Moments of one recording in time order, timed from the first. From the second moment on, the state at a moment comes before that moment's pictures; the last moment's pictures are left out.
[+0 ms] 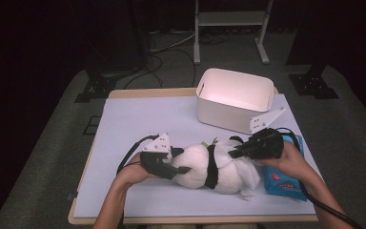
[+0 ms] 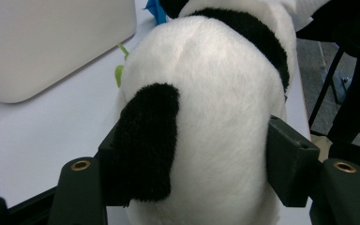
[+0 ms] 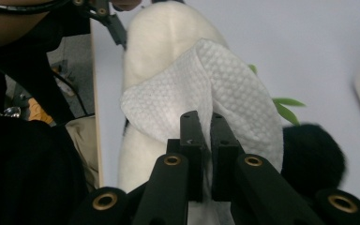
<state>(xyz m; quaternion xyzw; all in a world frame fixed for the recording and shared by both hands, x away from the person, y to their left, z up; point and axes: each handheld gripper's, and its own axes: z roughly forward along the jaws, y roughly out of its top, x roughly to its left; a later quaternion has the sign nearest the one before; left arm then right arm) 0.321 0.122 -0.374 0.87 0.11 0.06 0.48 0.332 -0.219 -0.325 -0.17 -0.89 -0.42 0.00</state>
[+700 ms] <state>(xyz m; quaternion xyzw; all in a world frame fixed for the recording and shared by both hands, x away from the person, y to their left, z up) 0.318 0.123 -0.375 0.87 0.10 0.06 0.47 0.352 -0.224 -0.330 -0.20 -0.88 -0.43 0.00</state>
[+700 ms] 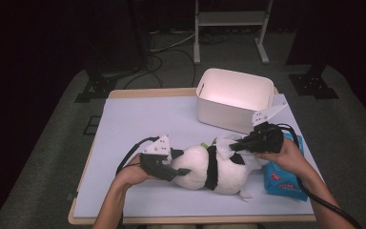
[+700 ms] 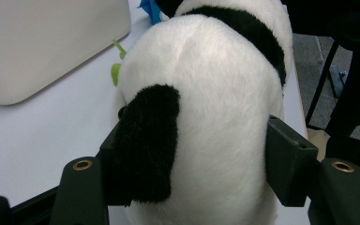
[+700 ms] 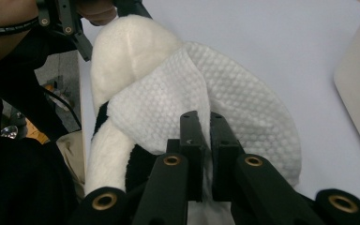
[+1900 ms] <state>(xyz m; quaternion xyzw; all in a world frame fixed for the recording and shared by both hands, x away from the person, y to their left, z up) 0.319 0.125 -0.378 0.87 0.10 0.05 0.47 0.354 -0.247 -0.334 -0.22 -0.87 -0.44 0.01</state>
